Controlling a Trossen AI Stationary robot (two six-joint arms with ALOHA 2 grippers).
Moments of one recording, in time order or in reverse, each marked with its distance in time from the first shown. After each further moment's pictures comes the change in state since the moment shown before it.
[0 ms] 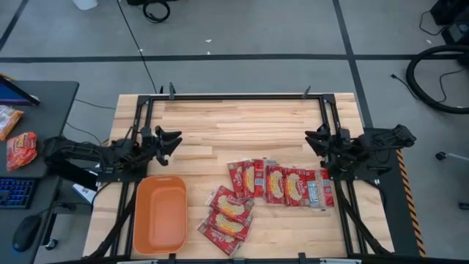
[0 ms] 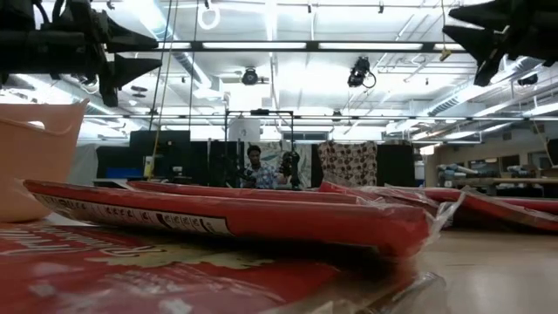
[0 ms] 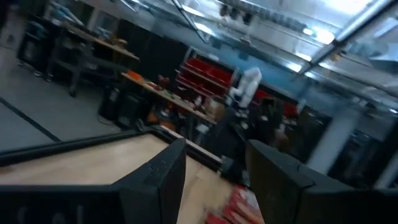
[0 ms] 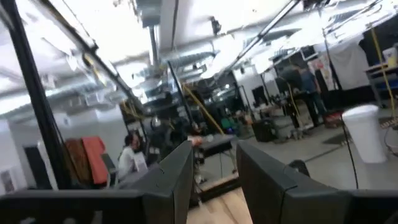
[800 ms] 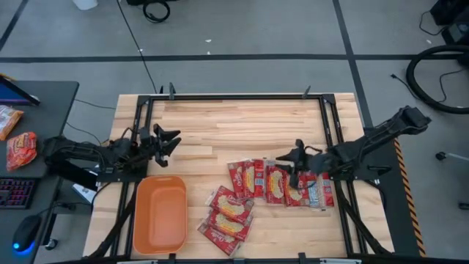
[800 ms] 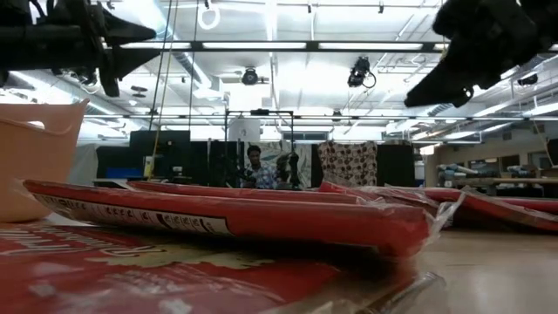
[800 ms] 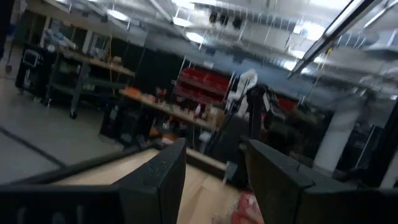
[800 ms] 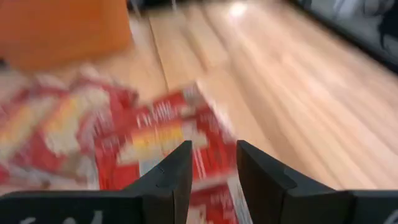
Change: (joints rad) left arm -0.002 0.000 0.000 0.073 0.022 0.145; right arm 0.059 0.932 0.448 -0.574 -0.009 0.325
